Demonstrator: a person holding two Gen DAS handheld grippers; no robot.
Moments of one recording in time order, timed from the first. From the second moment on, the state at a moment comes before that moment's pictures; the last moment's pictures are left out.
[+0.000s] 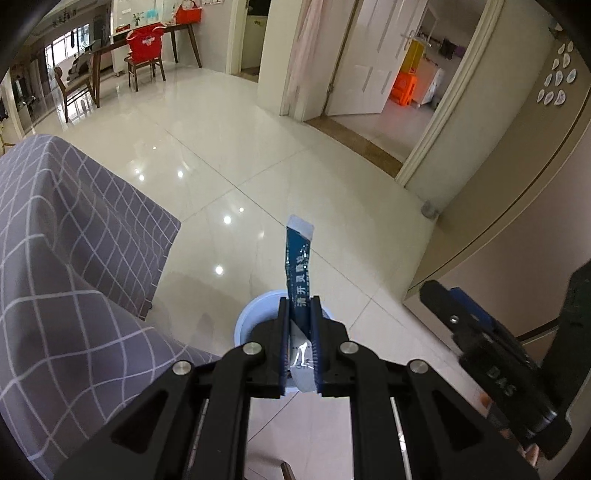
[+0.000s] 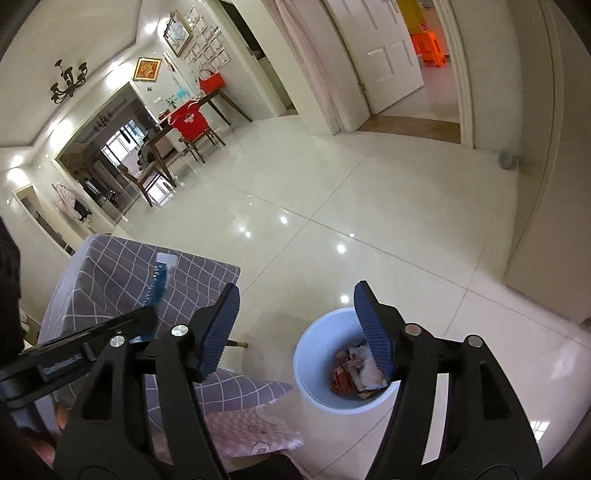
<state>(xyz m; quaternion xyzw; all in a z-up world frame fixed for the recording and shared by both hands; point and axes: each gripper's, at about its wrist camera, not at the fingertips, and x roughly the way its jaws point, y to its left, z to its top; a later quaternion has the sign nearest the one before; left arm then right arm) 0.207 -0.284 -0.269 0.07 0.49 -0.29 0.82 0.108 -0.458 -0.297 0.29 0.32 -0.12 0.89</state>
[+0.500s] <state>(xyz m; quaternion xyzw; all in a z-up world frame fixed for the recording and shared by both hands) 0.195 -0.312 -0.255 0.07 0.48 -0.31 0.82 0.071 -0.461 -0.261 0.29 0.27 -0.13 0.91</state>
